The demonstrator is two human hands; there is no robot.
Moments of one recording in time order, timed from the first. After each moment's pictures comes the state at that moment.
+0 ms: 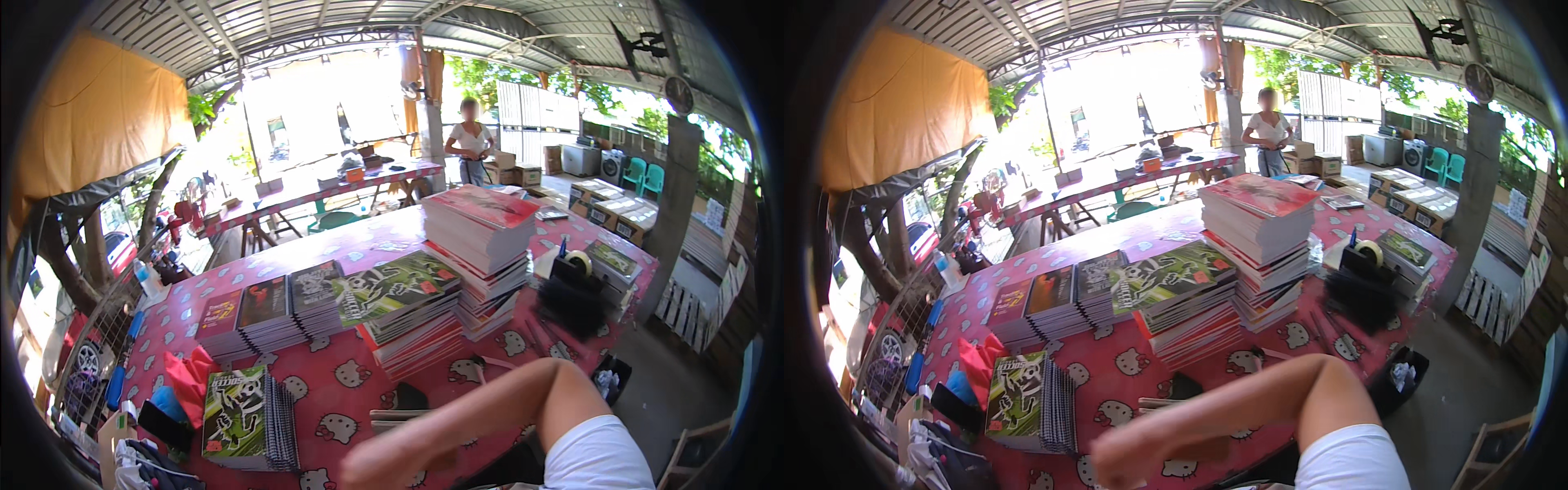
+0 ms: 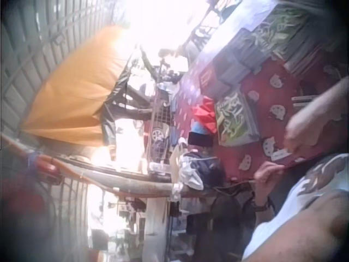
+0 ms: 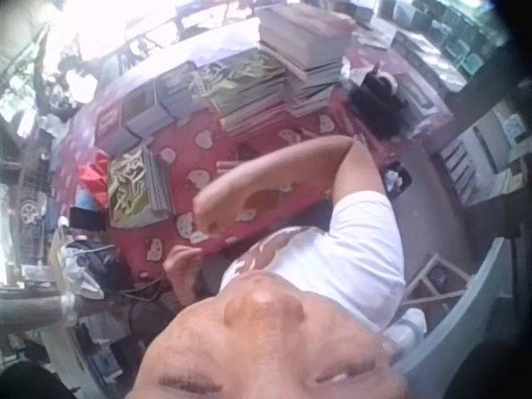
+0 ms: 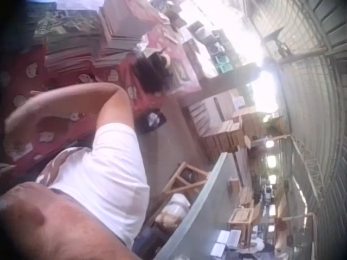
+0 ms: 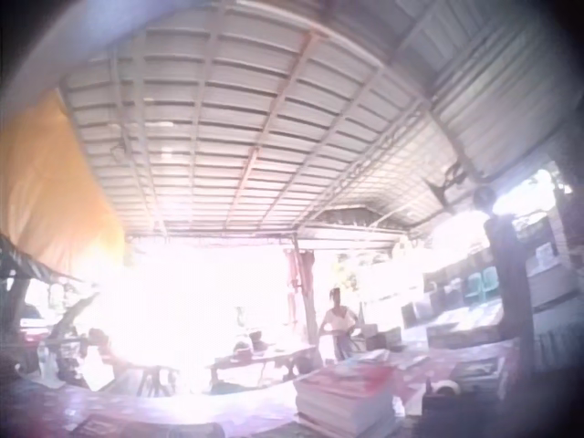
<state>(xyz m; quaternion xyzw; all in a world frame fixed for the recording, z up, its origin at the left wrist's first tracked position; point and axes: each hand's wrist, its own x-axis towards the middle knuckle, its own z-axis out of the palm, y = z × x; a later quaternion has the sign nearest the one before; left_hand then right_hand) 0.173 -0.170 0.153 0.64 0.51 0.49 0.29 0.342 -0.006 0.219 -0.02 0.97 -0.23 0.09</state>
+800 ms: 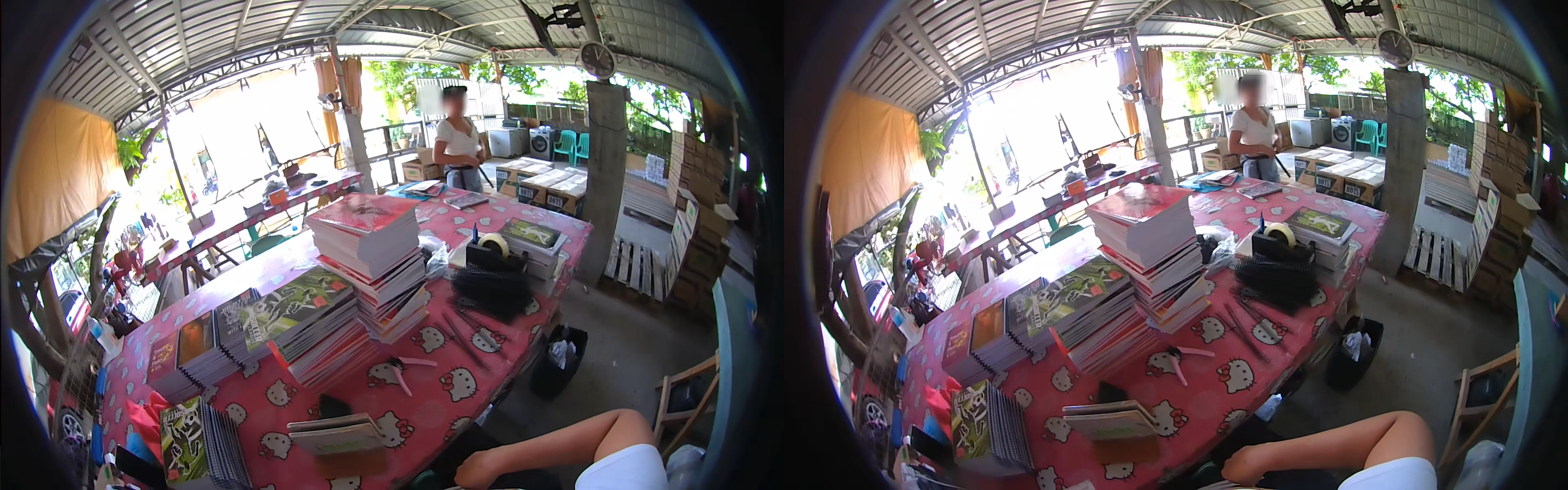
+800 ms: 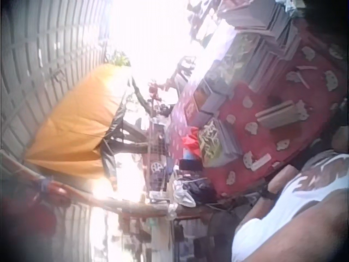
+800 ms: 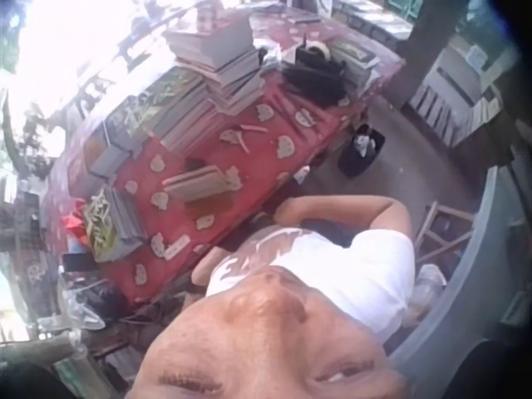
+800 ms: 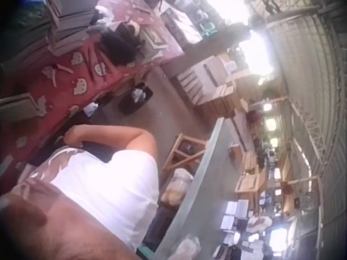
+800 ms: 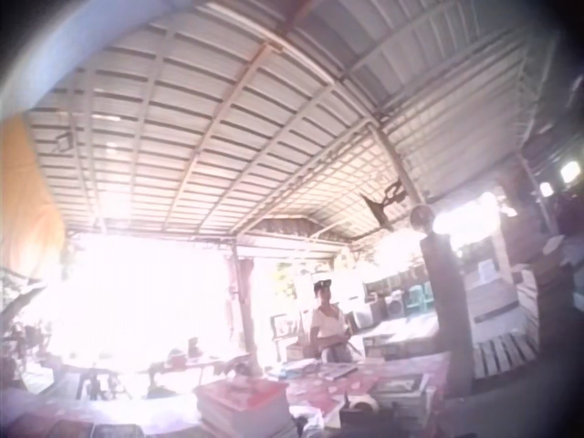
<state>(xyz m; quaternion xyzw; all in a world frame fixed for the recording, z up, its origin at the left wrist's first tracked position) 0.327 -0.124 0.033 0.86 0.24 0.22 0.39 0.571 -0.131 0.062 0.33 0.86 -0.29 0.25</state>
